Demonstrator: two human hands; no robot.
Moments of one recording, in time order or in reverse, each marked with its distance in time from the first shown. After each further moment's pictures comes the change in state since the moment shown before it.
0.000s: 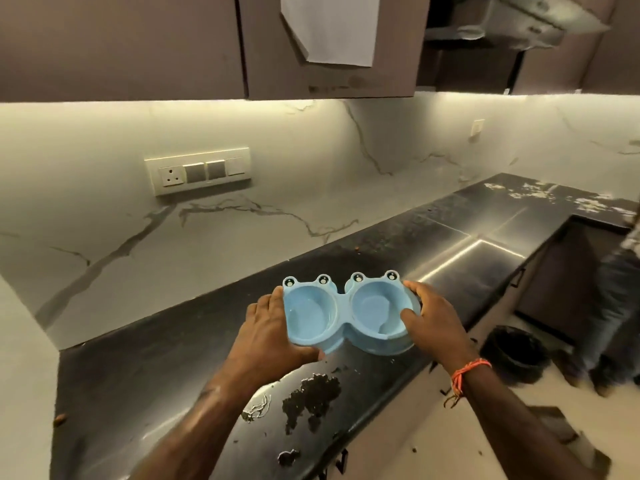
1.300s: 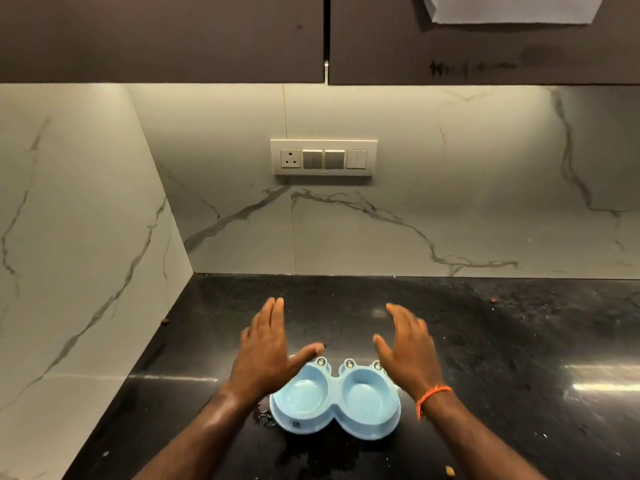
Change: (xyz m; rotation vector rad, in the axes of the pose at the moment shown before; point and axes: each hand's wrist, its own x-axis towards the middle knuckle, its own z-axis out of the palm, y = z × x) left_hand 0.062 -0.046 0.067 0.222 0.362 -0.598; right_hand 0.184 0.041 0.178 -0.075 -0.377 -0.573
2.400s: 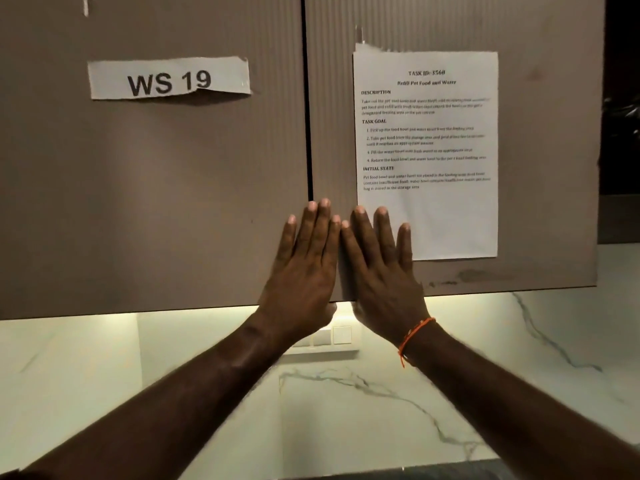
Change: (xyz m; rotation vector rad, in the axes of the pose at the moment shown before) left_hand 0.162 0.188 -0.294 0.601 0.919 0.648; right_hand 0.198 -0.212 -0.260 -0.605 0.851 -0.665
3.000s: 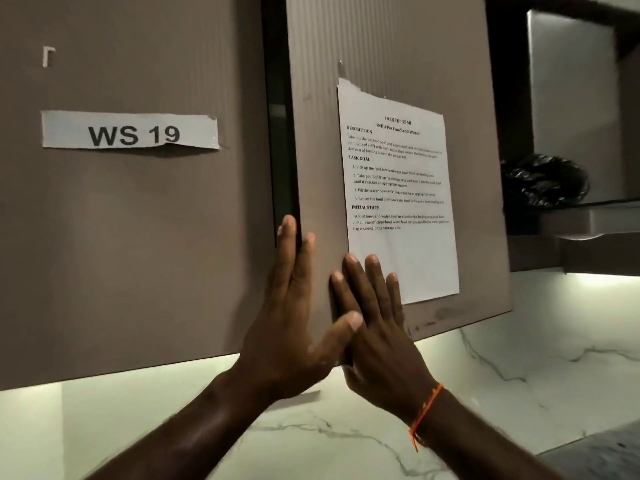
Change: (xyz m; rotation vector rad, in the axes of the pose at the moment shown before) left_hand -0.005 0.017 -0.071 -0.900 0.287 -0.007; right_hand -0.030 -0.007 -0.073 0.167 0.083 0.032
